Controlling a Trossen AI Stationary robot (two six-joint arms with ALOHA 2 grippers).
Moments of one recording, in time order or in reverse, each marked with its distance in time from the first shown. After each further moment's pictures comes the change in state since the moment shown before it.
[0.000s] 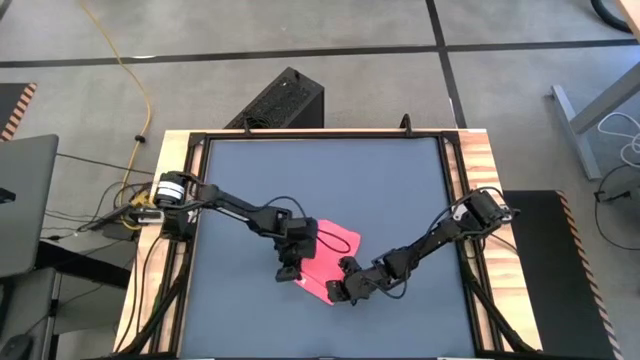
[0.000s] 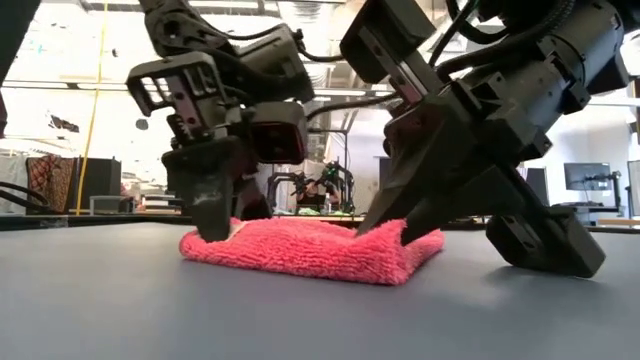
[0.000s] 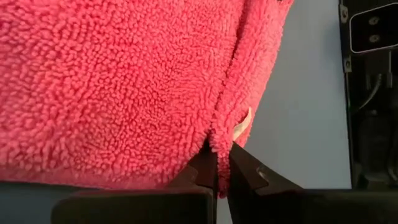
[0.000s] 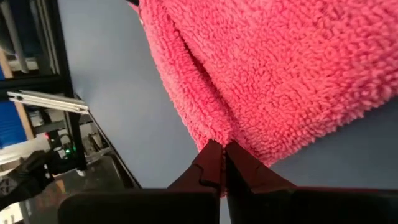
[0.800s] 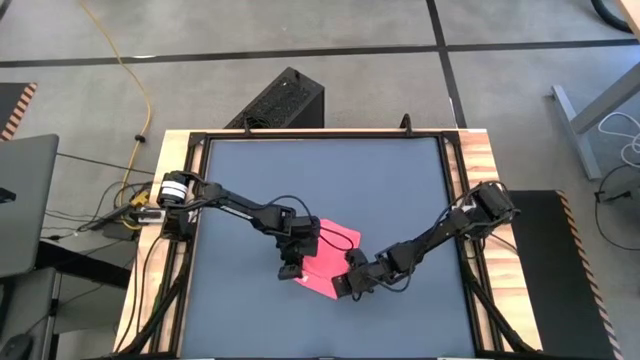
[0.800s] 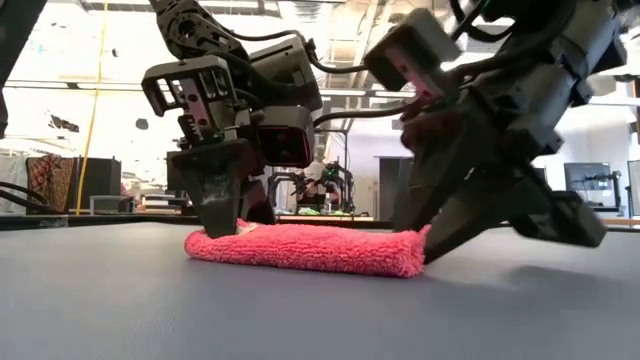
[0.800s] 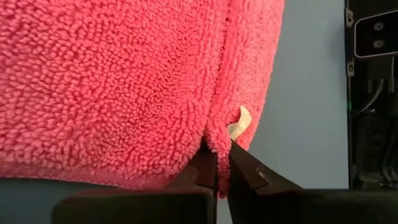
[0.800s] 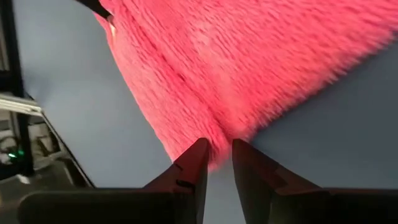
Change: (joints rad) left arm 0.030 0.013 0.041 -0.102 0.006 0.021; right arm -0.026 -0.118 -0.008 -0.177 0.004 -0.094
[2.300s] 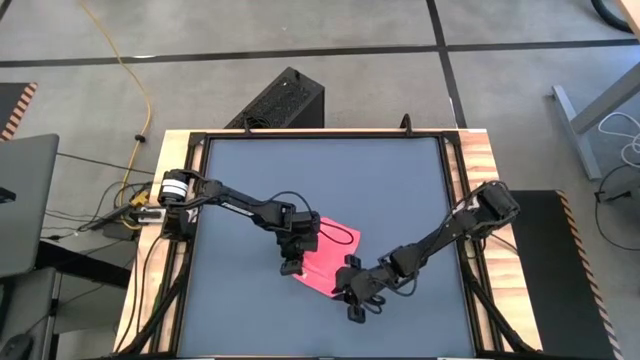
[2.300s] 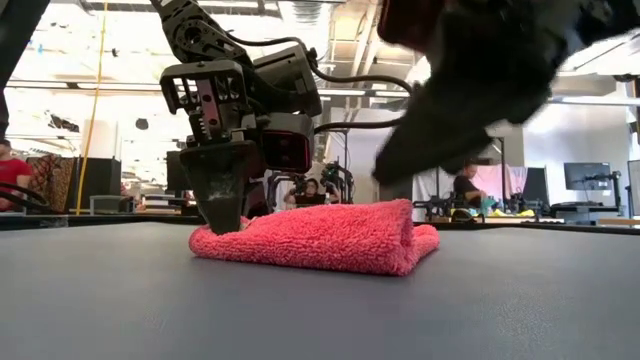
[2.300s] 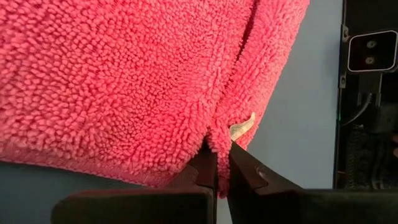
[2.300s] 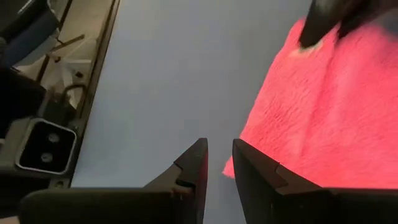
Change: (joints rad) left arm 0.034 0.000 -0.002 -0.012 0.046 -0.086; right arm 0.039 -0.036 0.048 0.072 0.035 -1.082
